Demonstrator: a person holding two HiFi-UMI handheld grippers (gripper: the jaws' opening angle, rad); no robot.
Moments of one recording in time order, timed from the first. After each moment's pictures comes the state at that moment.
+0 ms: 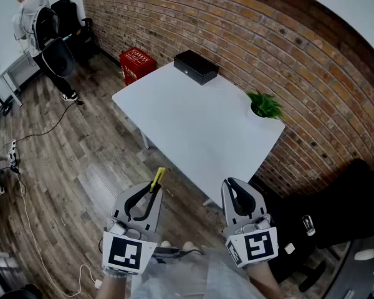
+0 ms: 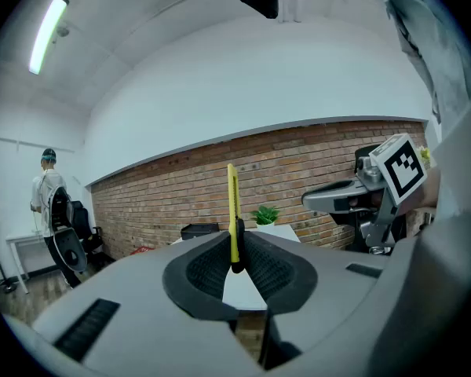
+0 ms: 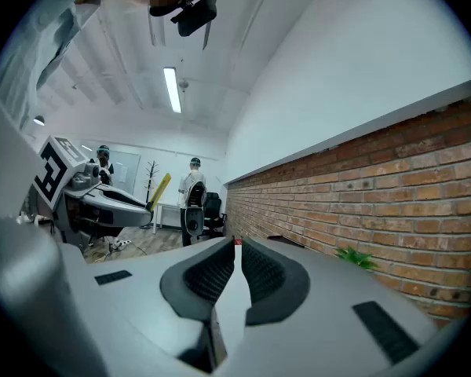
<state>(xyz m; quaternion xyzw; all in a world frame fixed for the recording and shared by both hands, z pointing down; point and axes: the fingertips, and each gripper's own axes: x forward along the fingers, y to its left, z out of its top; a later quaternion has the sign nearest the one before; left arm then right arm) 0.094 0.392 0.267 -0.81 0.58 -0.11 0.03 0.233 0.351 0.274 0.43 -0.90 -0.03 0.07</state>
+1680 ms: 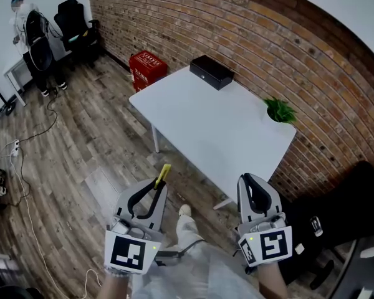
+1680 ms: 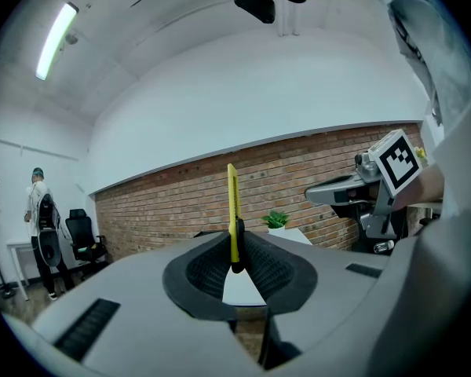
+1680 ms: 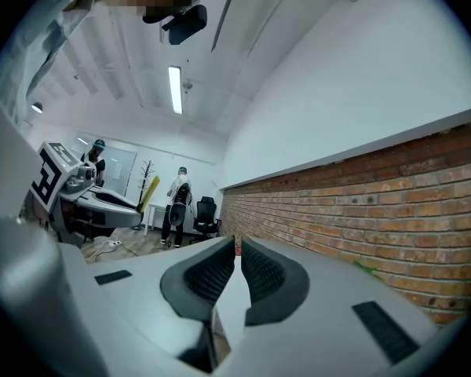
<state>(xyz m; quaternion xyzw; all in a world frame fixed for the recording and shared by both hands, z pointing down) 0.009 0.418 0.256 -0.81 0.58 -0.08 0.06 0.168 0.371 0.254 0.45 -0.89 -0.06 0.05</state>
